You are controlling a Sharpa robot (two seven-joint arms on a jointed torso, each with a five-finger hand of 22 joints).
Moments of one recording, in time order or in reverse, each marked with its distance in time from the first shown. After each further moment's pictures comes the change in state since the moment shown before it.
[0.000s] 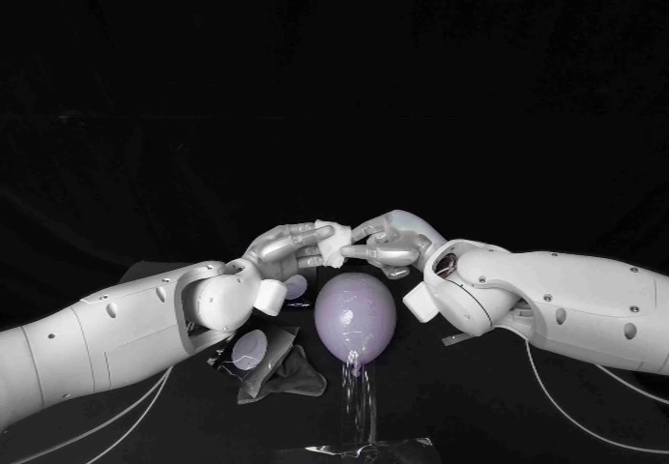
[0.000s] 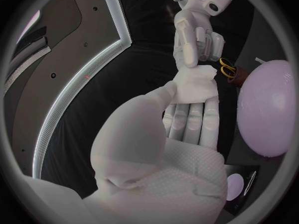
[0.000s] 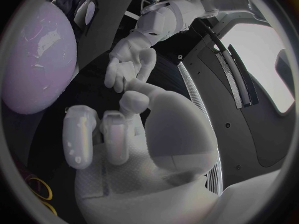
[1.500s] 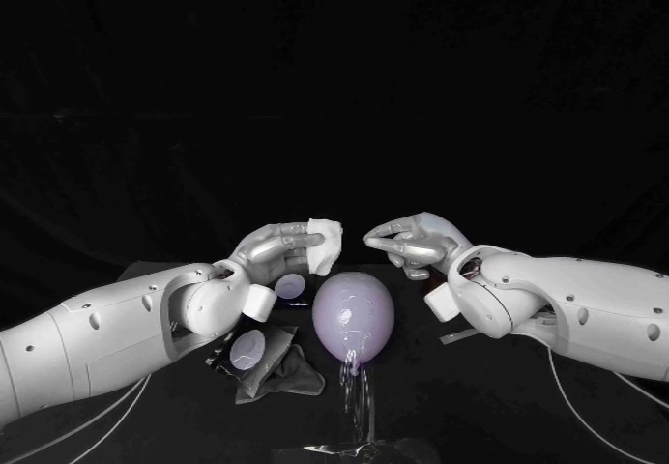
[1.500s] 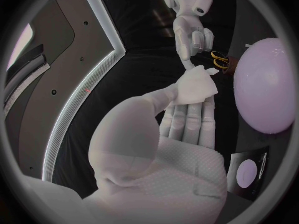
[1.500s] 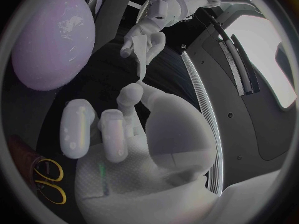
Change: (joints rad) left arm 0.000 -0.045 0.000 0.032 -0.150 -0.040 0.025; left_hand -0.163 0.041 0.233 -0.170 0.000 -0.112 -0.047 -0.228 -0.041 -0.009 -0.020 0.116 0.012 -0.035 -0.048 0.449 0.282 -0.062 -0.325 -0.090 0.525 0.462; right arm -0.027 -0.079 -0.007 -0.019 0.086 -0.014 0.074; right_hand -0.033 -0.027 -0.115 0.069 0.006 -0.133 0.072 -0.113 -0.044 -0.062 0.062 -0.131 -0.063 0.000 0.040 -0.070 0.000 0.016 -0.039 0.036 -0.123 0.000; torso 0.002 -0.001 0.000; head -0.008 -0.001
